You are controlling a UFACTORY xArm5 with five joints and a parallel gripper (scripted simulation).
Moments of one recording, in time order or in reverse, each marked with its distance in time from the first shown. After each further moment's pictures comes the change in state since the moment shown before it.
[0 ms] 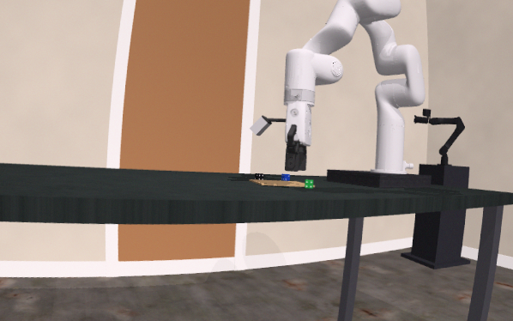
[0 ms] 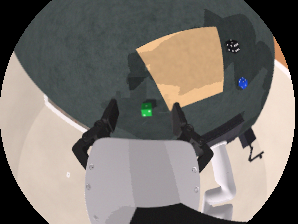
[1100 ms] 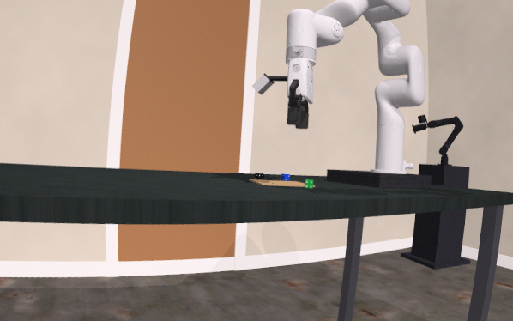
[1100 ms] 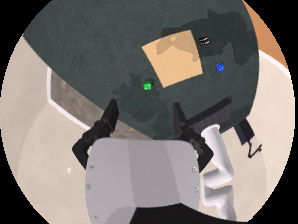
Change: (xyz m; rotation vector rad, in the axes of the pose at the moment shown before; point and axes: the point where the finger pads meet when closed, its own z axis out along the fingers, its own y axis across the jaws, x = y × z) arm 0.000 -0.001 -0.106 0.003 0.002 0.000
